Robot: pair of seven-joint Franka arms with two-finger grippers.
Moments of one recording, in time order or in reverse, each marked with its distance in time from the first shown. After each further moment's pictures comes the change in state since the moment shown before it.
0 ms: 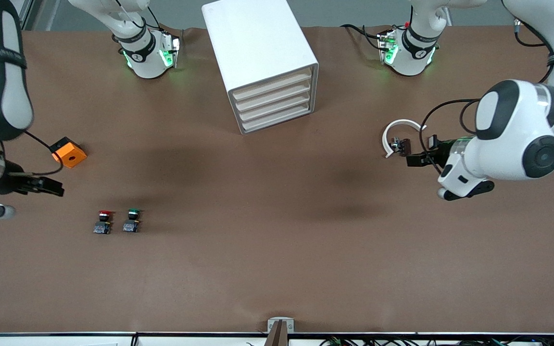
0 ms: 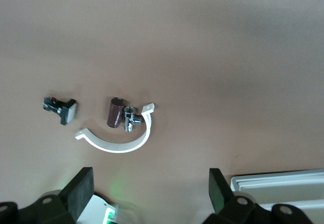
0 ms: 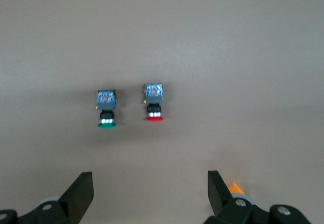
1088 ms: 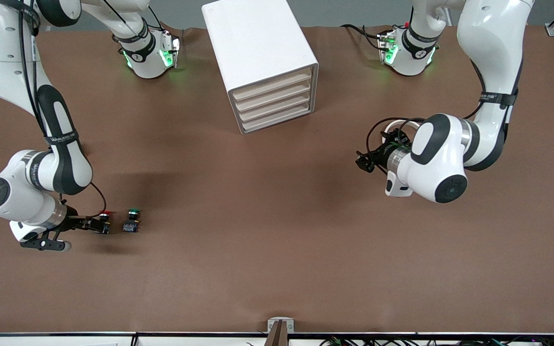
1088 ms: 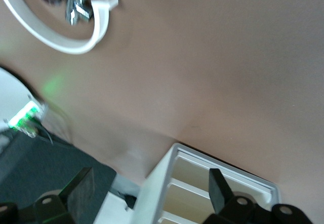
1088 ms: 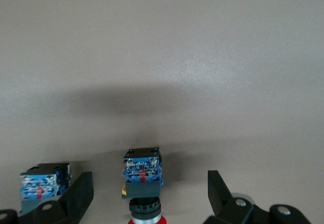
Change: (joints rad) left arm -0.095 0.176 -0.042 -0.001 -0.244 -0.058 -0.622; right arm -0.014 0.356 -0.005 -0.020 0.052 0.437 -0.009
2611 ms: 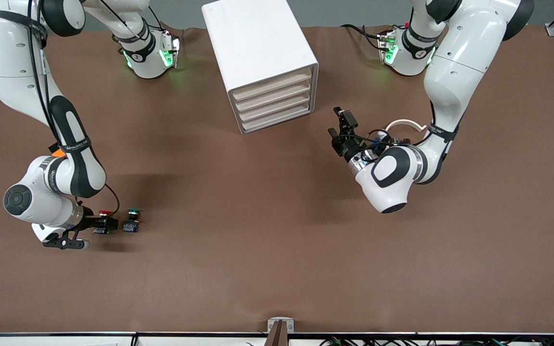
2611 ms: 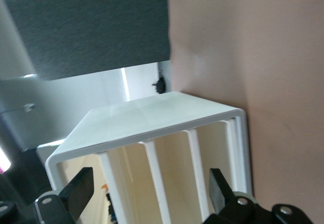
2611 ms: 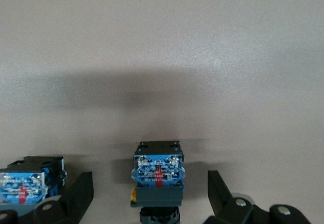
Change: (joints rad) left arm 0.013 0.265 -0.095 0.045 -0.328 -0.248 -1.012; right arm -0.001 0.050 0.023 -0.012 0.007 0.011 -0.015
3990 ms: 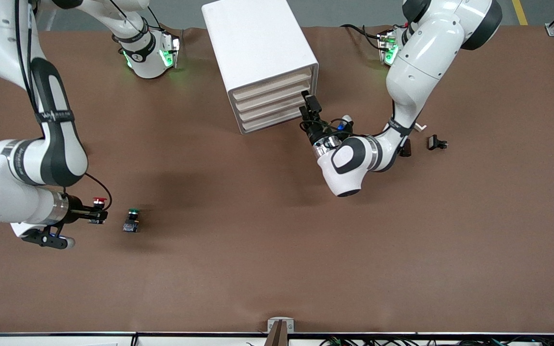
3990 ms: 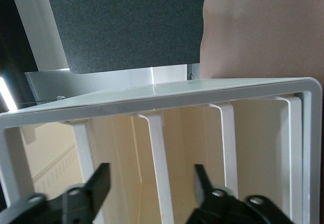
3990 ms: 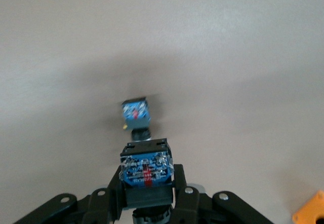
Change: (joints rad) left arm -0.181 0.074 -0.006 -0.004 -0.141 0.034 -0.080; right arm 0.082 -0.211 0.012 0.133 0.003 -0.470 0.279
